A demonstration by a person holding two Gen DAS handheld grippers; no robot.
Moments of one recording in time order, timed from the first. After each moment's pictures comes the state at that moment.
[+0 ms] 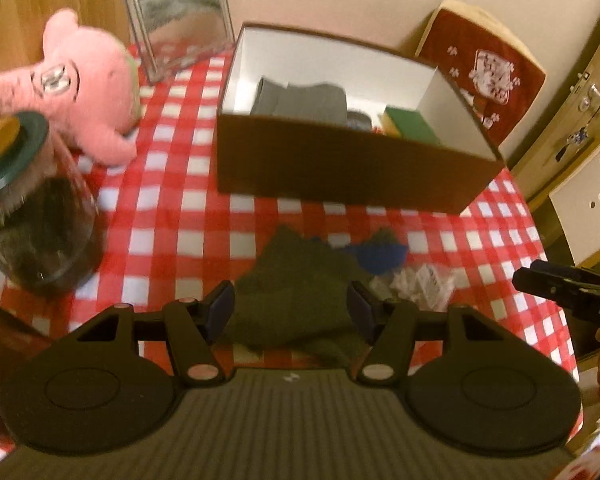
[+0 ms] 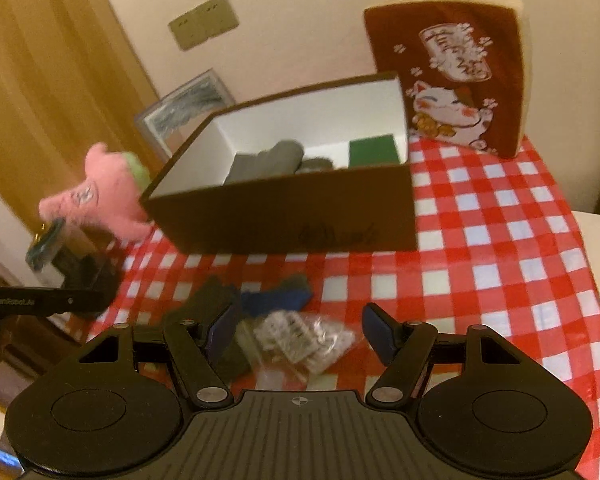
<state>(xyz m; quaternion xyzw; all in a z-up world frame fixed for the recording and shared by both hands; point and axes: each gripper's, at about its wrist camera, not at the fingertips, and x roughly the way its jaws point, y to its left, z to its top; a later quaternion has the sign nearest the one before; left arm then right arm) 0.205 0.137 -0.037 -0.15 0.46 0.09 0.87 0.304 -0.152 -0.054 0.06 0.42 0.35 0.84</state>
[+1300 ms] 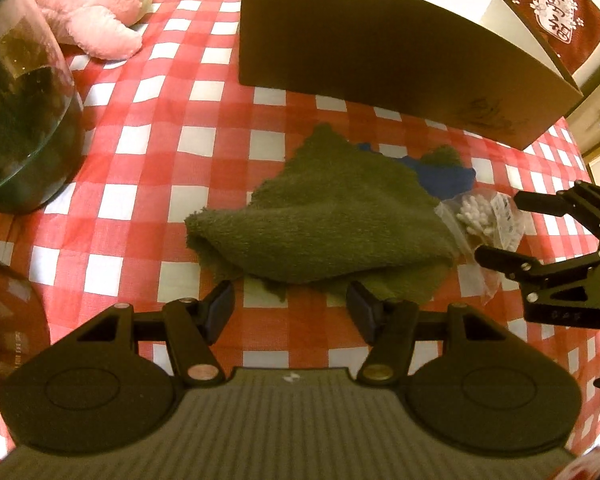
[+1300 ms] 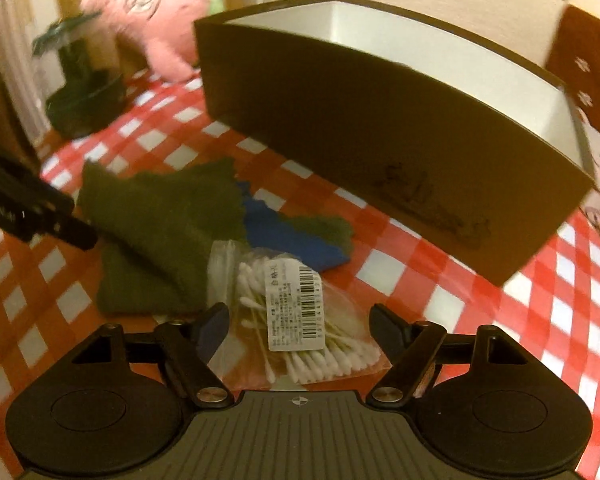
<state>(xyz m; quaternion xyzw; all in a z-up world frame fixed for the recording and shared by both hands) 0.215 0.138 -0.124 -0.16 0.54 0.12 0.82 0.315 -0.061 -0.145 -0.21 0.39 0.46 0.77</state>
